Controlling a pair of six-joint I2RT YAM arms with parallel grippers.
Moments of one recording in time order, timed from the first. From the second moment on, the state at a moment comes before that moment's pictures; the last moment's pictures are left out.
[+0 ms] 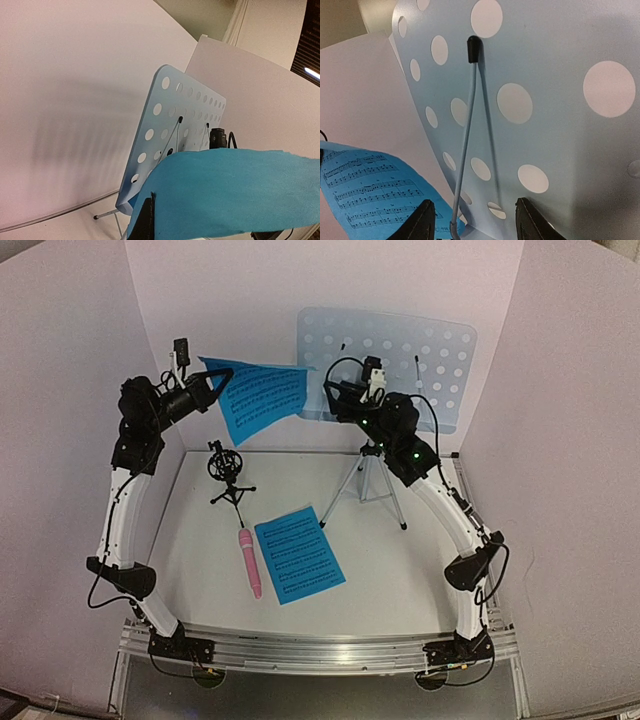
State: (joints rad) left arm -0.30 1.72 2.33 -0.37 0.62 -0.55; right arm 0.68 2.06 2.45 -0.21 0.06 0.40
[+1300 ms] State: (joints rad) left arm -0.09 1.72 2.29 -0.63 0.55 -0.83; right arm 0.68 2.11 2.47 -0.05 0.09 0.46
